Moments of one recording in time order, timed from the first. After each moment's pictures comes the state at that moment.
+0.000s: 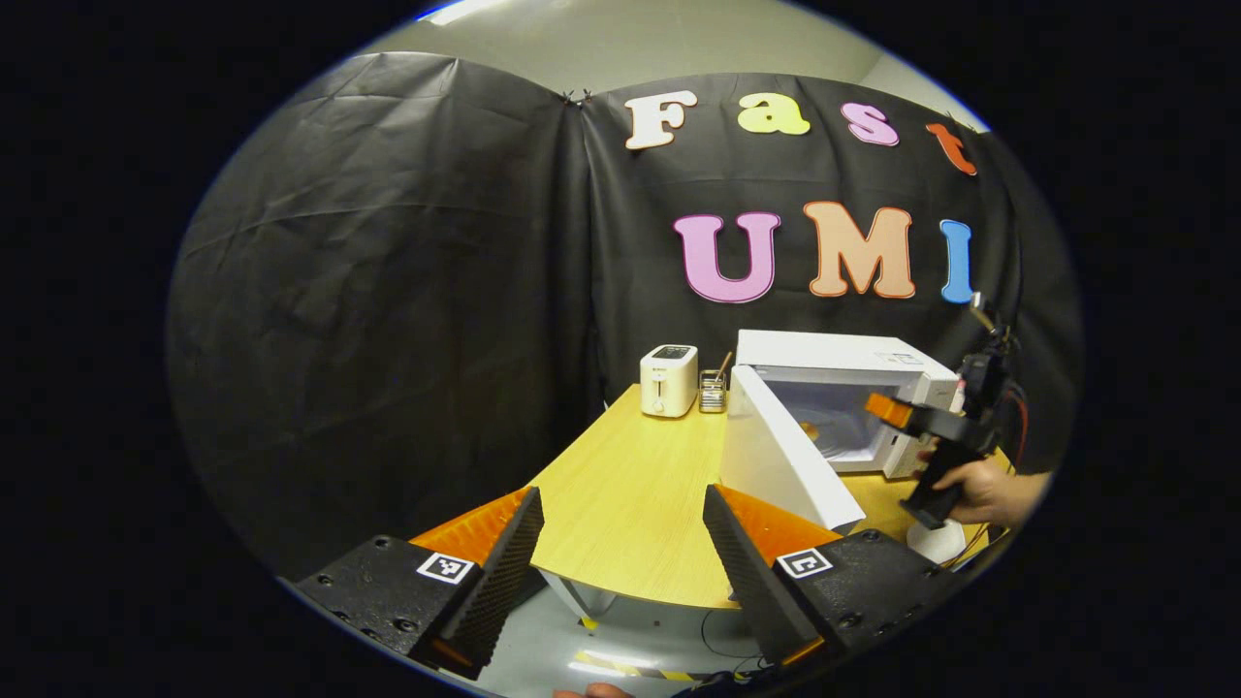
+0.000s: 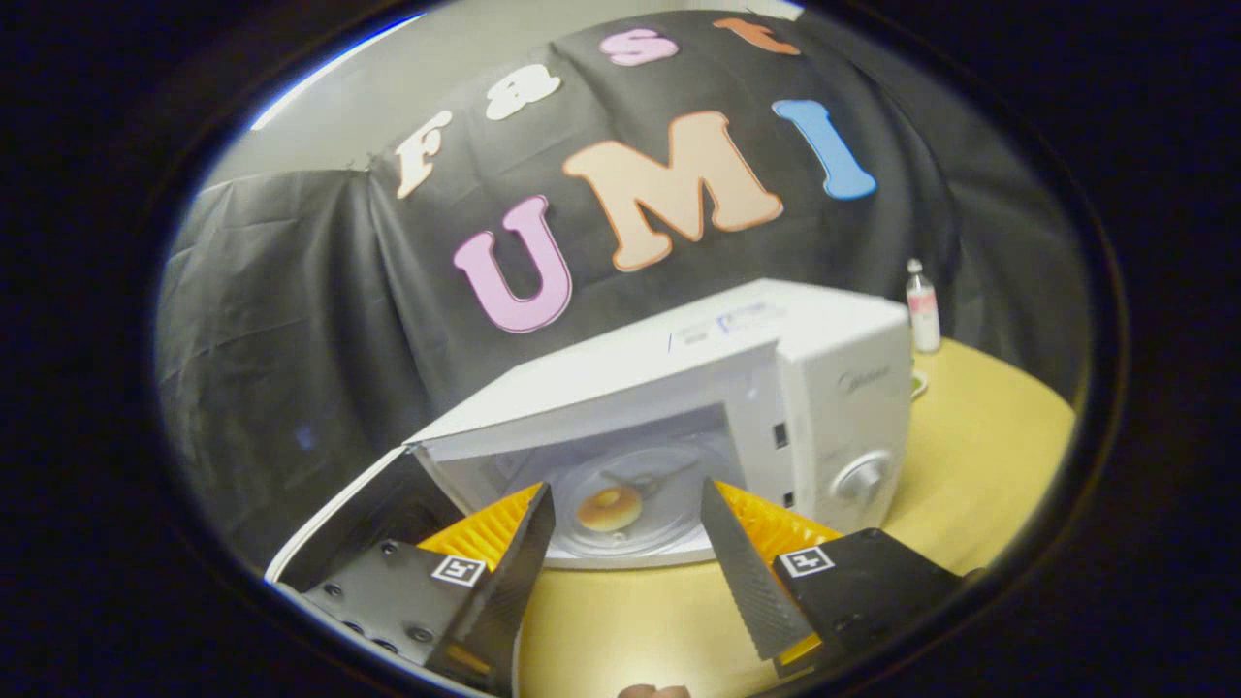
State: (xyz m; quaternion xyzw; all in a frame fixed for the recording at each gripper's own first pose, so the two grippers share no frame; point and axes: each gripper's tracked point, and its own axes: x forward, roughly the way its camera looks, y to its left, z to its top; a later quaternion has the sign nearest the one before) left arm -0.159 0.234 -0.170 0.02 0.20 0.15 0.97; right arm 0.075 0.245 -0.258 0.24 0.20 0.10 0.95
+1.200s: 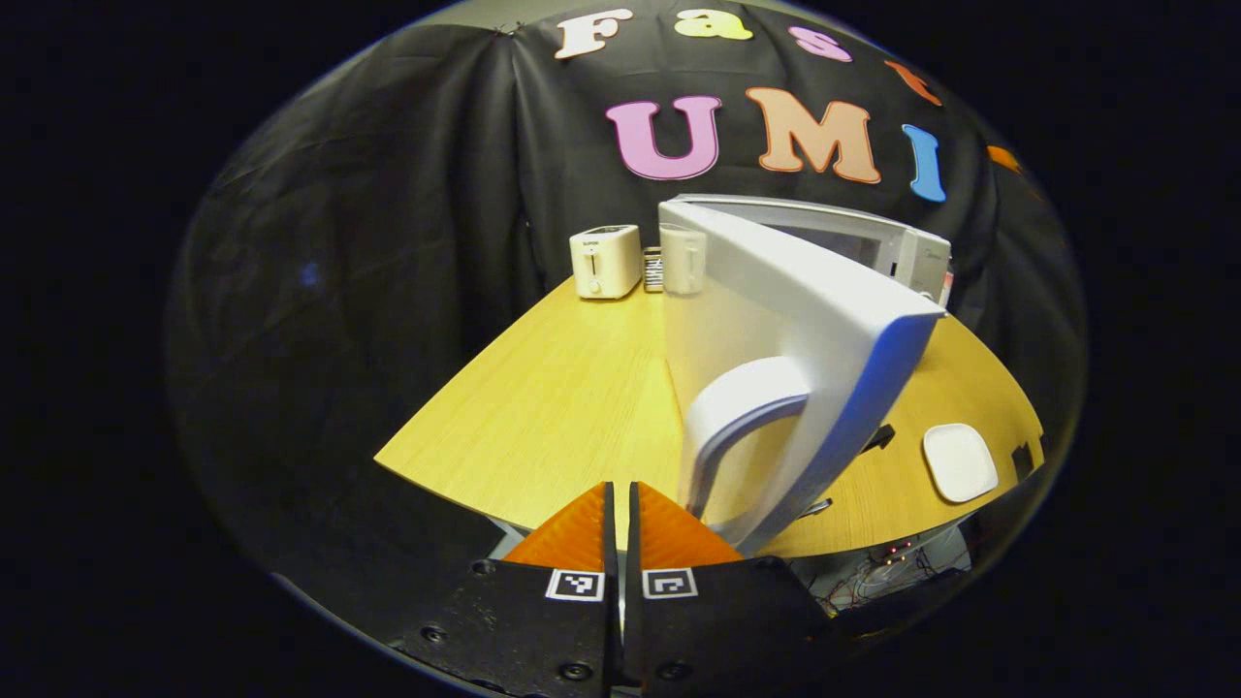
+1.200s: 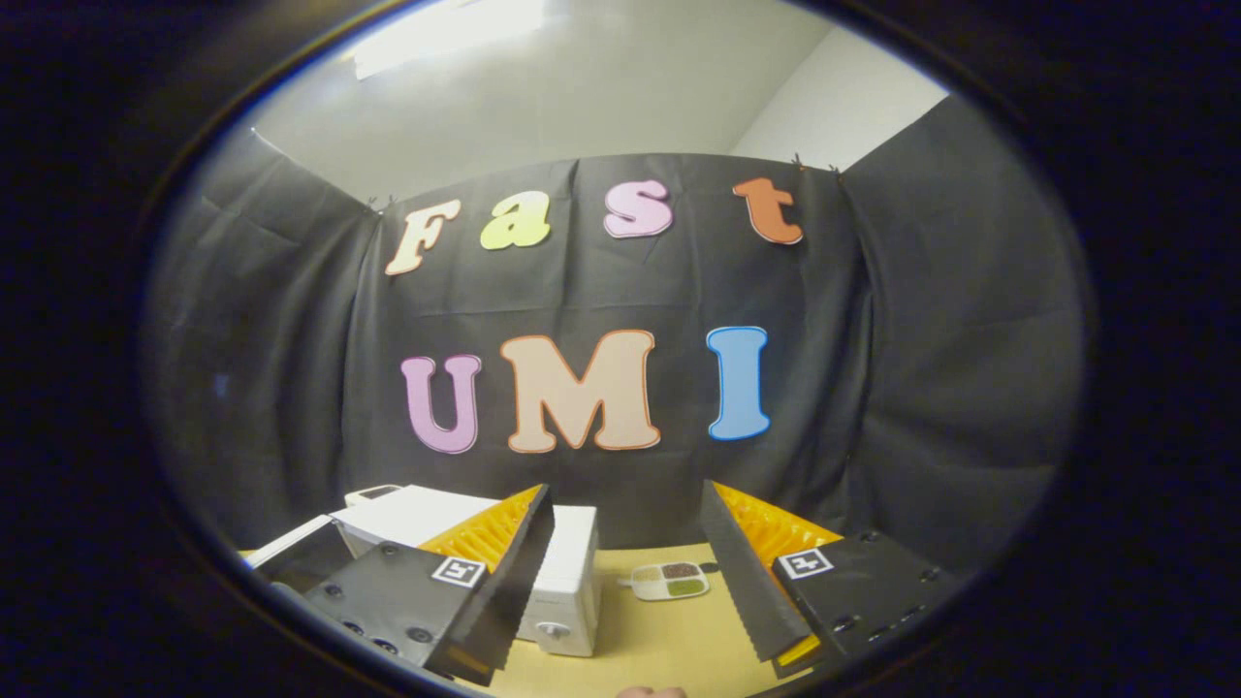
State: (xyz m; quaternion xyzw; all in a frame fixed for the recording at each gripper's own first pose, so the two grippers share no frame) left arm -0.142 0.161 -0.328 0.03 0.34 0.09 0.93; right arm 0.057 -0.020 -0.066 0.10 0.03 -0.02 0.99
